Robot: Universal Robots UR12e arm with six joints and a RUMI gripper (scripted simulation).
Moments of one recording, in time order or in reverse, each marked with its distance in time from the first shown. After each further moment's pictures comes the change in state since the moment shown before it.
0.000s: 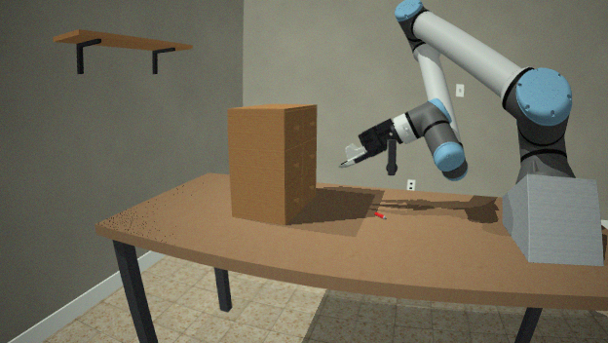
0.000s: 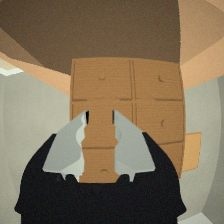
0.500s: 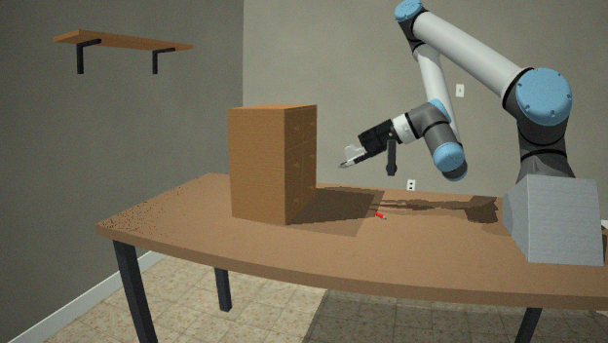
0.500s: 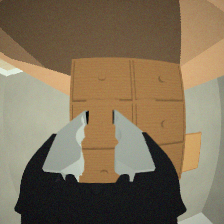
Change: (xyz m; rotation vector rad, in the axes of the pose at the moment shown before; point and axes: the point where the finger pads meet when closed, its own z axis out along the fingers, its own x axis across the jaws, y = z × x) arm 0.000 -0.001 0.001 0.000 0.000 0.000
